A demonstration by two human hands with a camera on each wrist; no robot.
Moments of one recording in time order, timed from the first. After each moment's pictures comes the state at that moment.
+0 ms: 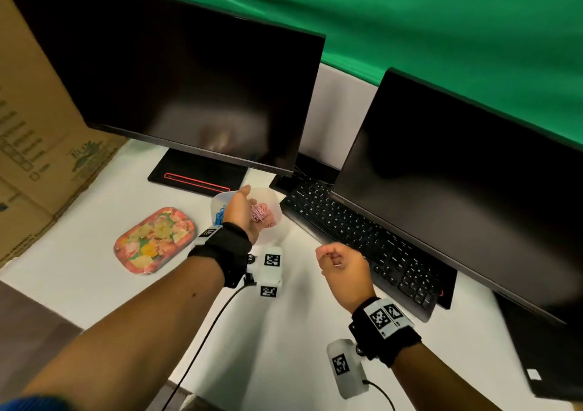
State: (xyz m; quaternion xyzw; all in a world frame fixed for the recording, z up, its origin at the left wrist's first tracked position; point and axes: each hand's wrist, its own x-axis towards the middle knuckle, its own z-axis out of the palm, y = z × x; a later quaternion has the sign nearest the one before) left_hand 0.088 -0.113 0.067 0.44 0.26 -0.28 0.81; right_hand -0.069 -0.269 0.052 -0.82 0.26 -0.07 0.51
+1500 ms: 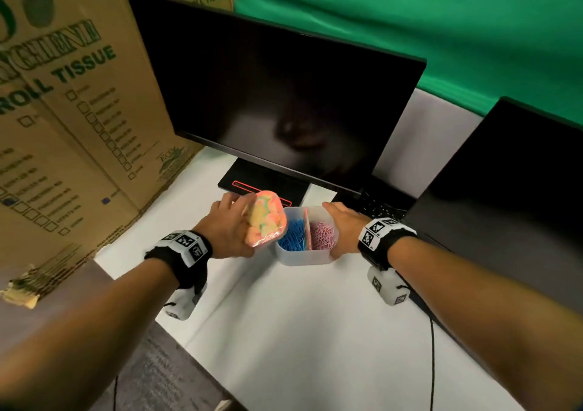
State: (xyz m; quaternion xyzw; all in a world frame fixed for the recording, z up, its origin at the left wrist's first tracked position) left_hand 0.124 0.051 0.067 0.96 -0.15 -0.16 0.17; right_hand 0.116 -0.241 0.051 -0.96 -0.06 0.25 0.11
